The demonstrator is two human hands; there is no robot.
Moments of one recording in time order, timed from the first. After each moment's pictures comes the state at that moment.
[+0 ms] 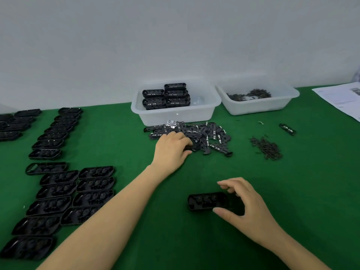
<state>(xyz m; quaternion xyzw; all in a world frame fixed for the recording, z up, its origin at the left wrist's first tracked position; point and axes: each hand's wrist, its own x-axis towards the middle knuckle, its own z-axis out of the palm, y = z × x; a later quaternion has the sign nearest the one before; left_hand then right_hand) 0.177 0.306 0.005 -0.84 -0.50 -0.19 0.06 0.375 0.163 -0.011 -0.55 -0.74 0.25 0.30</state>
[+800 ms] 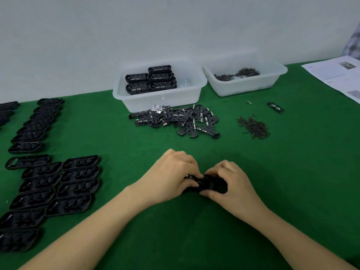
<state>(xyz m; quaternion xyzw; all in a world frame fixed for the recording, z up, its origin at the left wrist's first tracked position) 0.190 0.208 0.032 -0.92 -0.33 -0.13 -0.13 0.373 0.165 -0.014 -0.58 -0.74 0.20 0.28</state>
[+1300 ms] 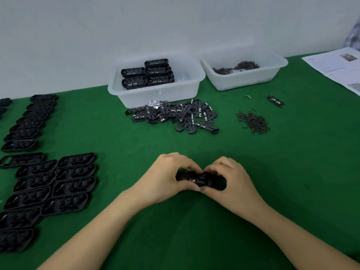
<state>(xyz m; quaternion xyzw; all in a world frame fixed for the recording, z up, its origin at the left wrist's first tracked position) 0.187 0.205 0.018 -0.86 -0.39 -0.21 -0.26 0.370 0.164 -0.010 -0.59 -0.74 0.19 0.27</state>
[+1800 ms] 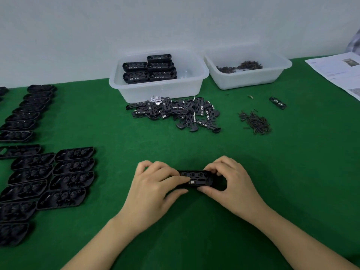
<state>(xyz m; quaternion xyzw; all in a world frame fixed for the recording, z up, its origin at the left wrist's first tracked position) 0.161 0.170 -0.012 -0.87 -0.40 -0.28 0.00 0.370 0.163 -0.011 -0.58 -0.74 0.19 0.26</state>
